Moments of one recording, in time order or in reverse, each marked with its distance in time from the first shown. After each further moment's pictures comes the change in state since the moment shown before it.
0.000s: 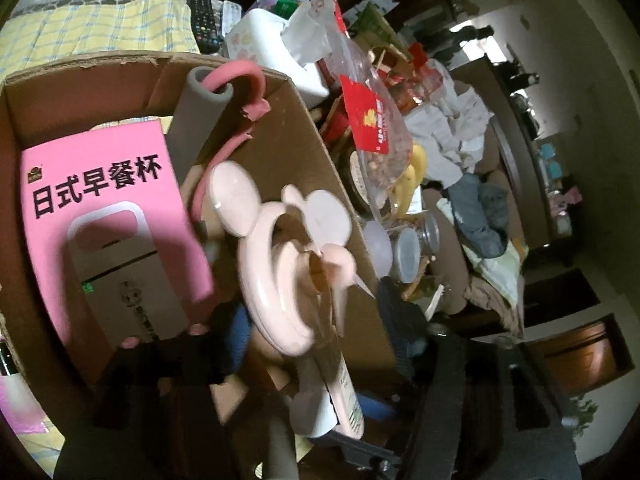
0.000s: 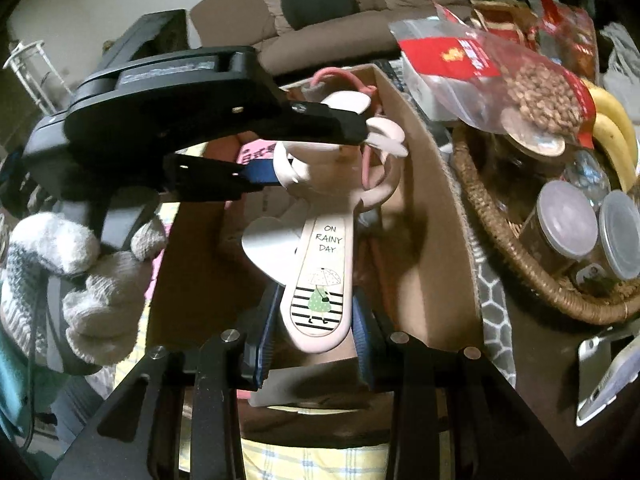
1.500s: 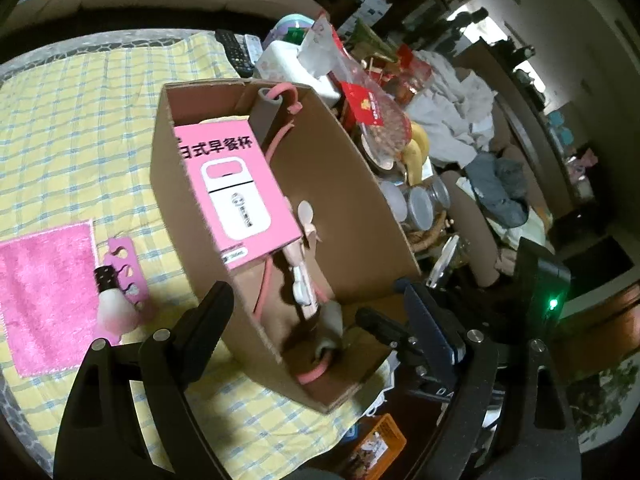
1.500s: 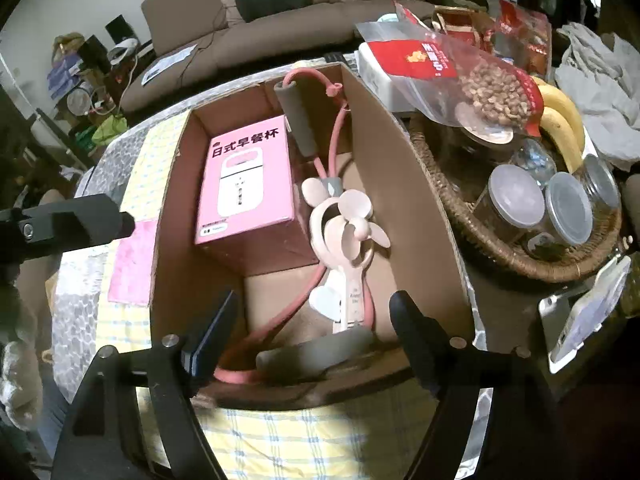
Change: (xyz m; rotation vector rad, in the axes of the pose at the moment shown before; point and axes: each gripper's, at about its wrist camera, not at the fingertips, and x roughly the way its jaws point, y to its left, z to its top) left arm -0.121 -0.003 -0.082 0.136 -0.040 0.138; right arm -0.007 0.032 0.000 0.054 0.037 -0.228
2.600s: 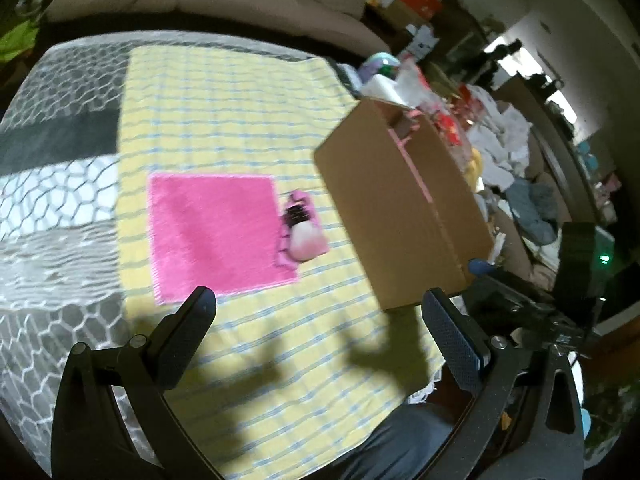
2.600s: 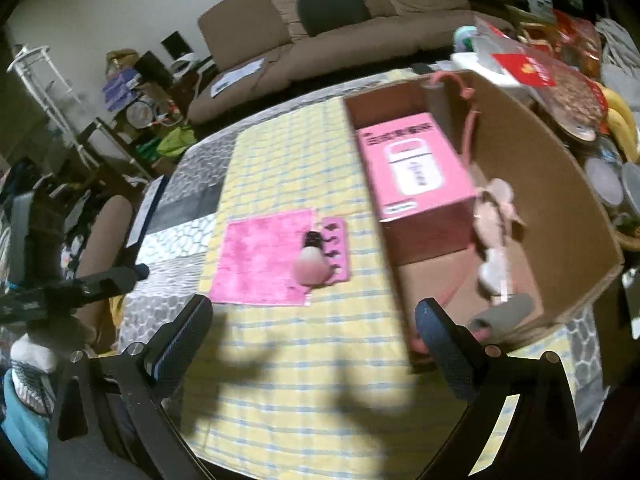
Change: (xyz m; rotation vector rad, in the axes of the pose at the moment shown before) left arm -0.136 0.152 -0.096 -0.091 -0.109 0.133; right arm -0.011 0.132 -0.033 -0.005 -0.078 0.229
